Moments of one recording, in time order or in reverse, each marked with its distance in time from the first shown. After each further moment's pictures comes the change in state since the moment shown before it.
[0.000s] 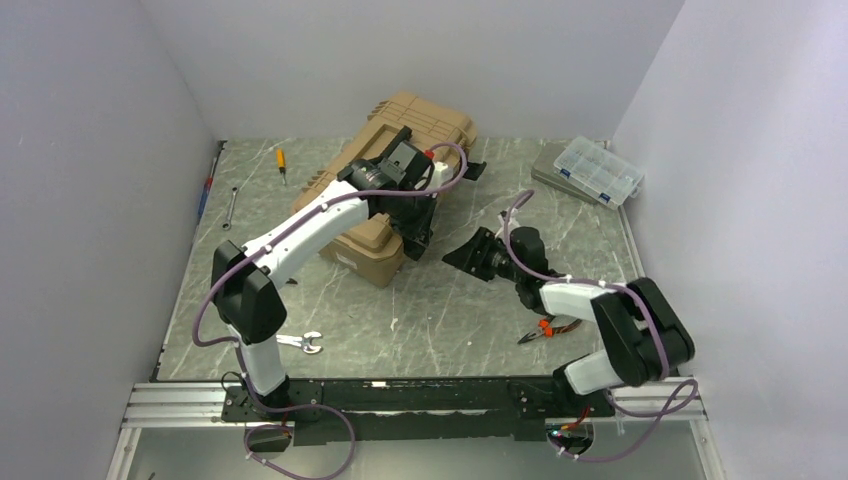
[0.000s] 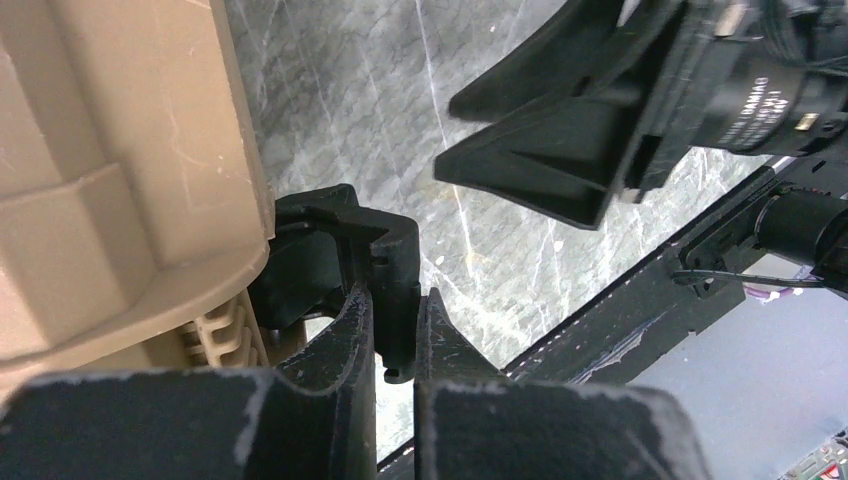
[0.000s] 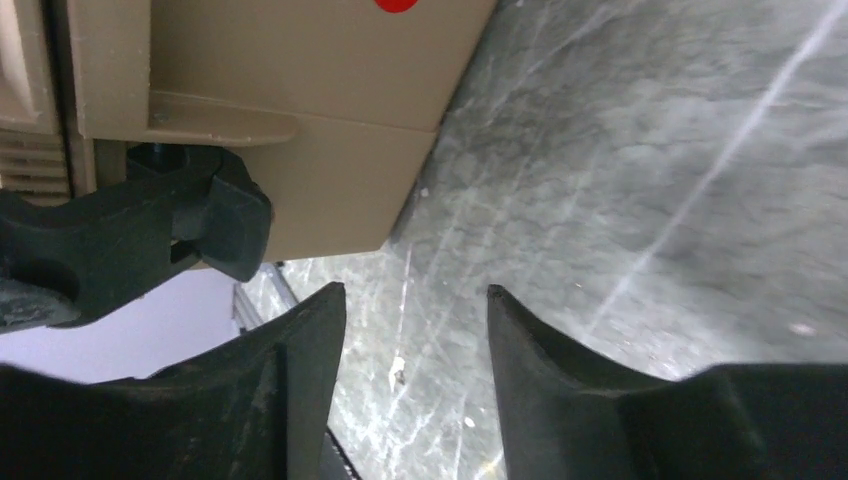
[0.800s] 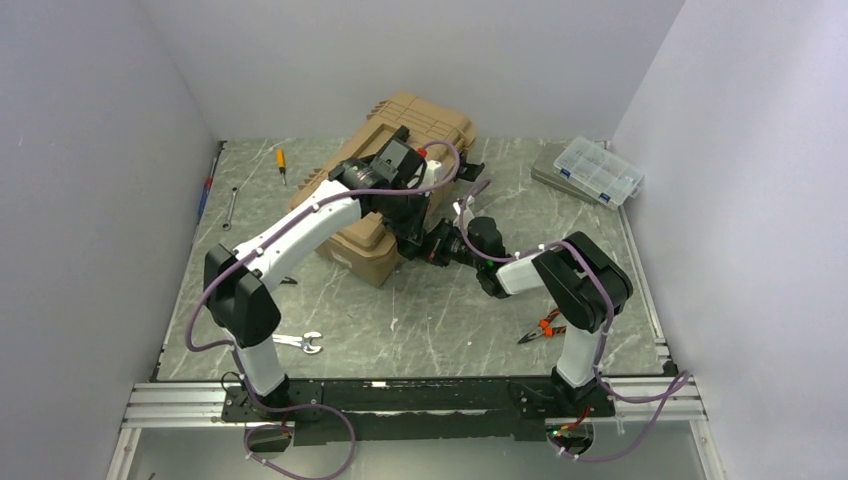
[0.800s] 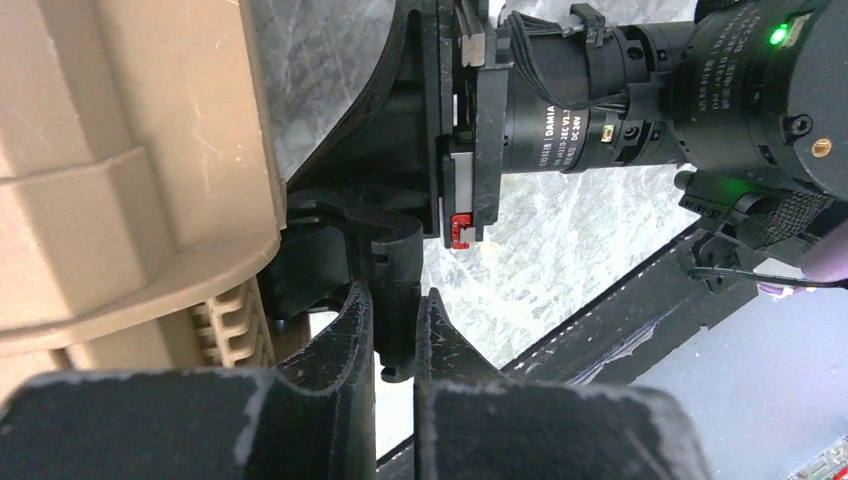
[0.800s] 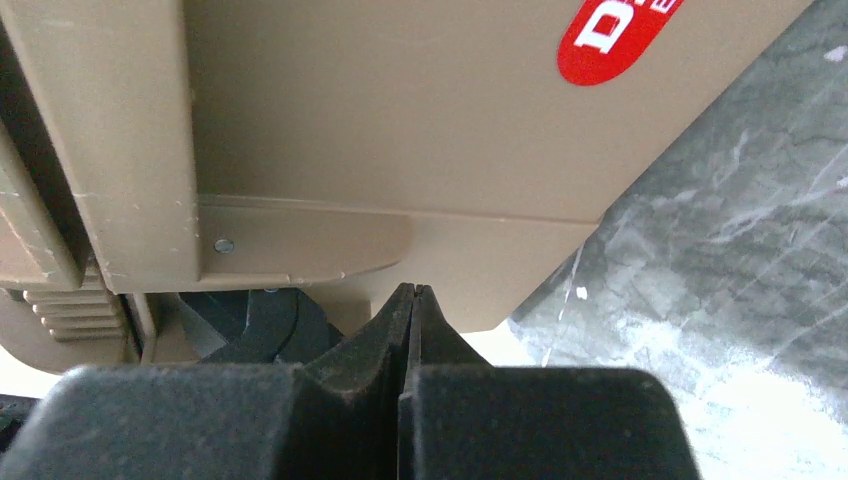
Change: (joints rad) left arm 0.018 -0.031 -0.017 -0.019 -0.003 0.018; right arm 0.185 0.423 0.241 0.373 -0.026 0.241
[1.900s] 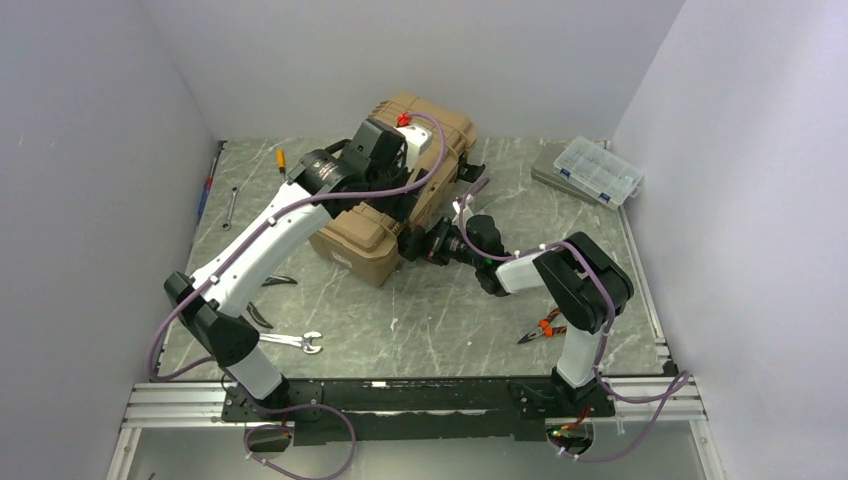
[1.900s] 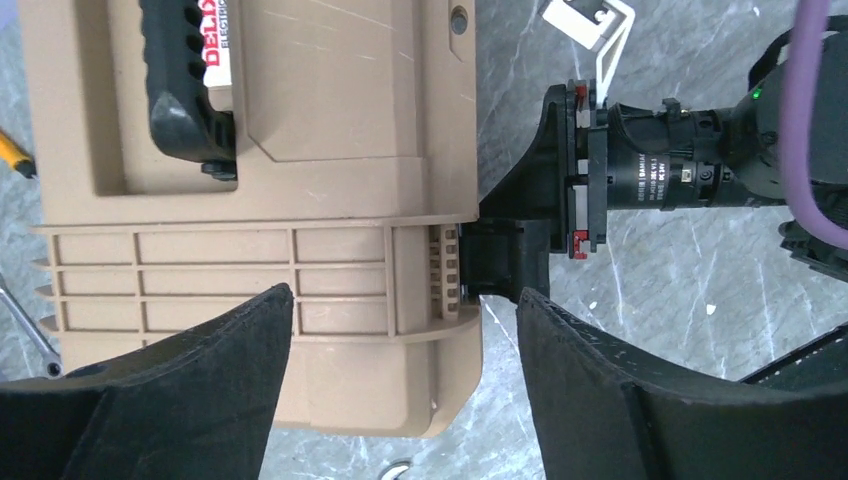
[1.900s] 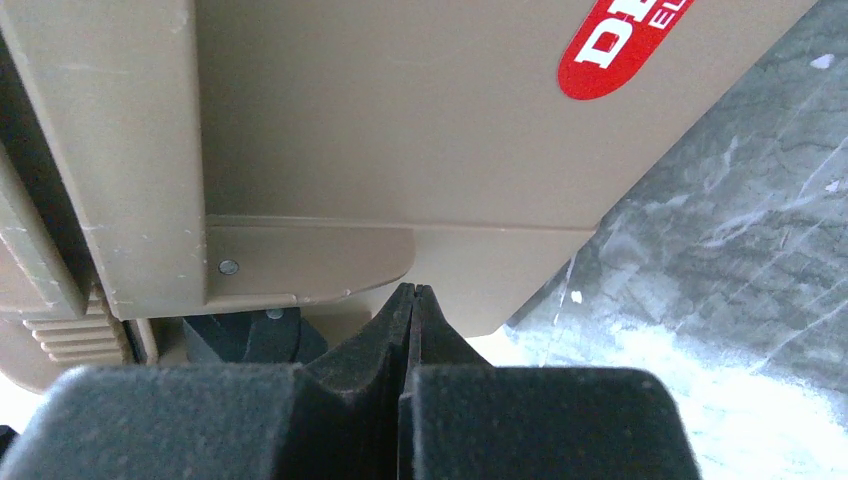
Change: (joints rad) left arm -0.024 -0.152 0.121 -0.028 -0.360 0.187; right arm 0.008 -0.007 0.019 -0.036 0.013 -0.006
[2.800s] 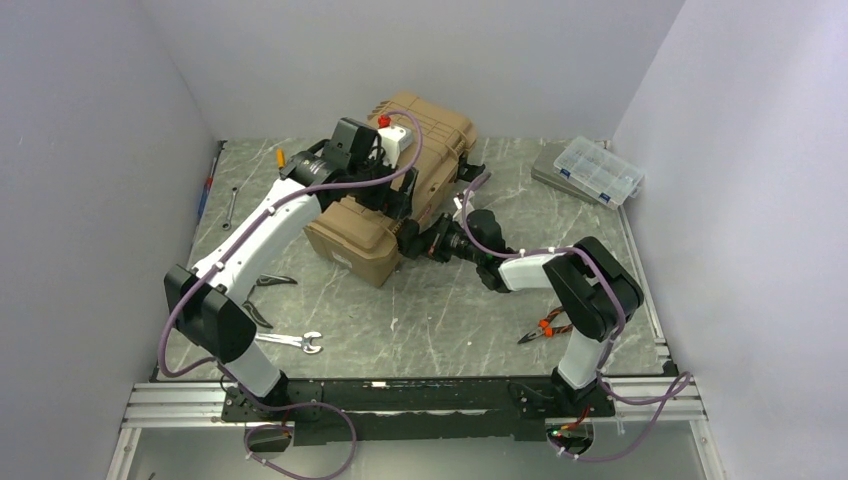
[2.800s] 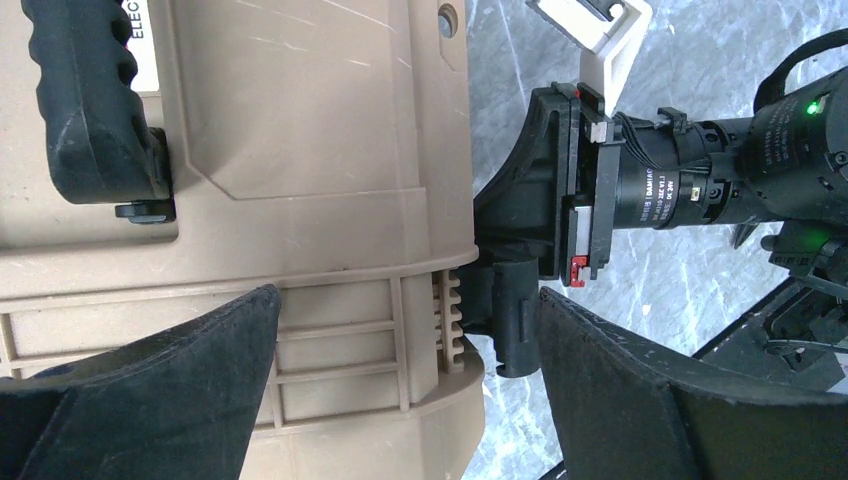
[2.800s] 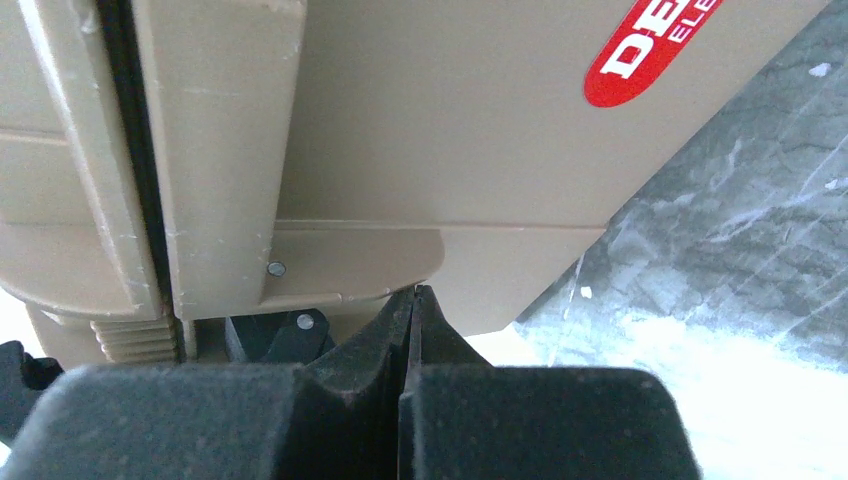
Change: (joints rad) left arm 0.180 0.010 -0.200 0.187 0.345 -0.026; right arm 0.002 -0.066 0.023 -0.110 0.021 -0.021
